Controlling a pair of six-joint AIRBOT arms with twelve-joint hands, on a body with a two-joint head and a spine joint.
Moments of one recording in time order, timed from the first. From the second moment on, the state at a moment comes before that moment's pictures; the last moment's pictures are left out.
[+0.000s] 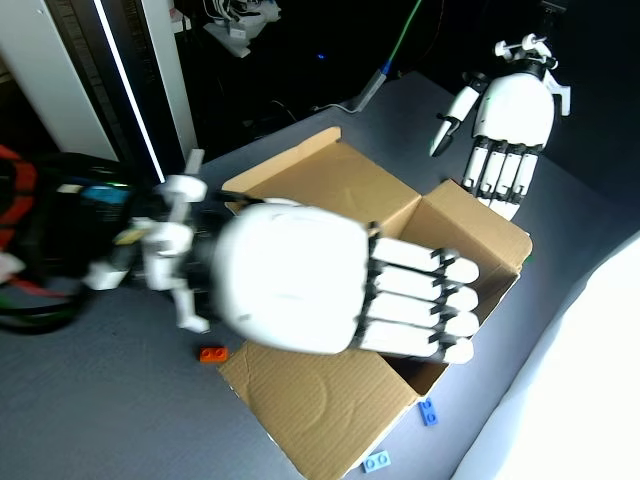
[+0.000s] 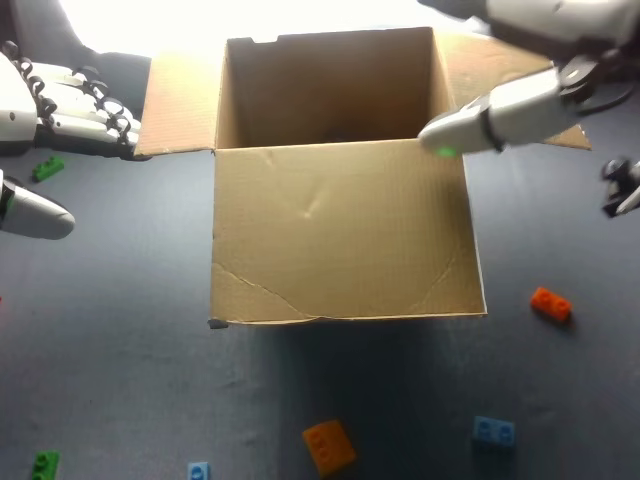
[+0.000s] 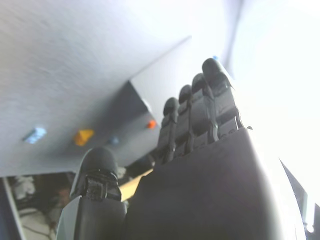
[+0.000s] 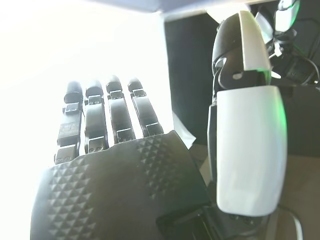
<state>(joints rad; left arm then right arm) 0.24 -0.96 1.69 1.71 -0.89 -0.39 0.00 -1.01 1.17 -0.20 0.25 -0.70</state>
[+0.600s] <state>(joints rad) 0.10 -0.96 1.69 1.74 -0.88 -0.41 -0.02 -0.74 1.10 -0.12 0.14 -0.71</state>
